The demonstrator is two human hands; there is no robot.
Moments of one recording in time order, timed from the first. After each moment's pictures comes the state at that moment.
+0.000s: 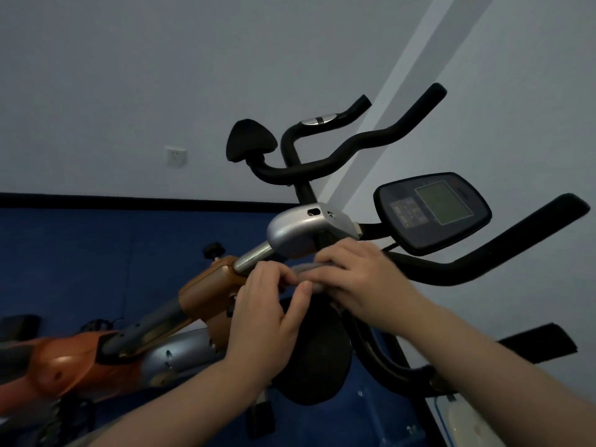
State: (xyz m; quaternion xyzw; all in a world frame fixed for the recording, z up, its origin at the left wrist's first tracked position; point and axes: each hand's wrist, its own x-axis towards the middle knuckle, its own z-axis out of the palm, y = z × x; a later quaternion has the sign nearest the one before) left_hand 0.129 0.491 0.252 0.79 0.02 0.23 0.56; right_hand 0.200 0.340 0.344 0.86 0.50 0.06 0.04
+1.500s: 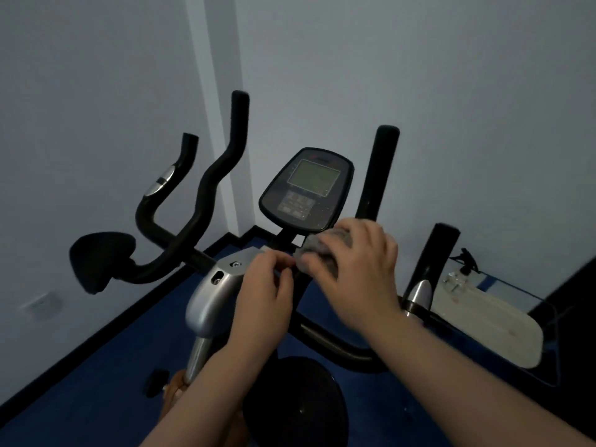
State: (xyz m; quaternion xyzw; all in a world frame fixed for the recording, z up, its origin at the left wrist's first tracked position) left_hand 0.234 0.453 0.302 0.81 -0.24 0.03 0.53; right_hand 0.175 0.317 0.328 0.94 -0.13 0.32 -0.07
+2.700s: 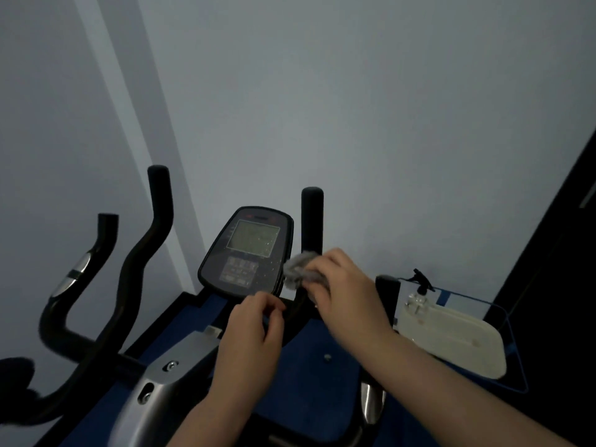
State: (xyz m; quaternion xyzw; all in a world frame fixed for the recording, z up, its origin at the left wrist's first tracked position) left_hand 0.265 0.386 0.322 0.80 -0.36 0.01 0.48; right_hand 0.183 0.256 0.367 0.90 -0.16 0.33 -0.24
